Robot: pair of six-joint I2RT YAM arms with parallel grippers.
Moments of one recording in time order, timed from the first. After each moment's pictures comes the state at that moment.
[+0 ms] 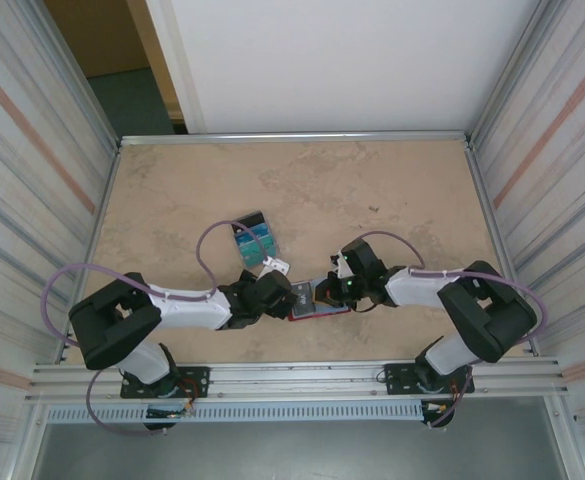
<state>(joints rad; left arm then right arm) -1.03 1.52 0.59 -0.02 -0.46 -0.37 0.64 1.49 0.51 0.05 -0.54 0.91</state>
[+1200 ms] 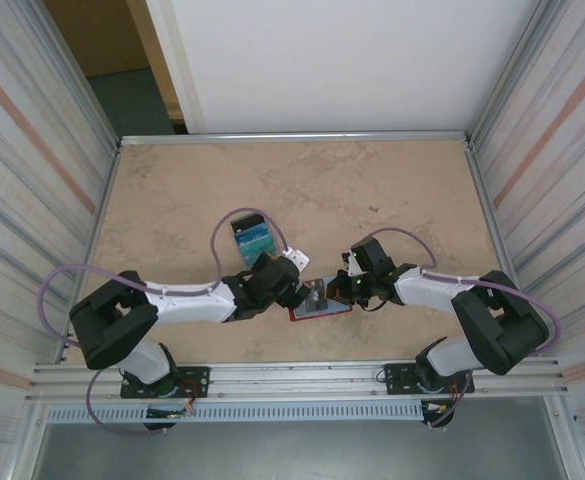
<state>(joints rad) -1.03 1.54 0.71 0.02 -0.41 -0.07 0.58 1.42 0.51 -0.09 -0.47 0.83</state>
